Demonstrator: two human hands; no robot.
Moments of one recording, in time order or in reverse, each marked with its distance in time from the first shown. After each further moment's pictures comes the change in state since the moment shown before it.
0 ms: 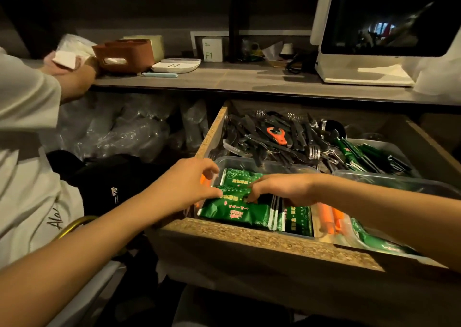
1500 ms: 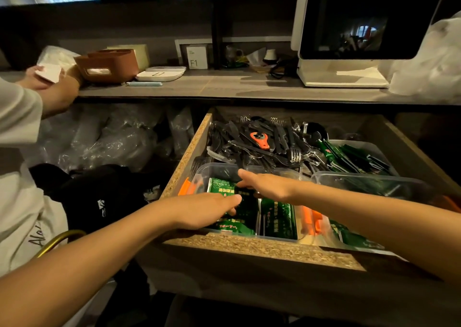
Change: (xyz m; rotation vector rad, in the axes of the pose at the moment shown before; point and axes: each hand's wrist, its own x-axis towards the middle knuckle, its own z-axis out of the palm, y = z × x) left_hand 0.013 0.041 0.027 -0.112 -0.583 -0.083; right_hand 0.003 0.014 -0.011 -0.246 0.267 -0.020
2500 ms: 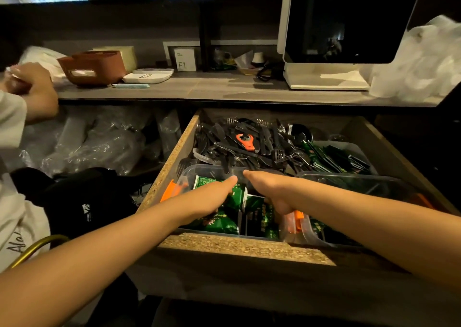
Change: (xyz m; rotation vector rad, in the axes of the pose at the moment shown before) left_hand 0.049 0.018 0.016 -0.427 0.158 -0.046; right_hand -0.016 0.002 -0.003 0.458 0.114 0.432
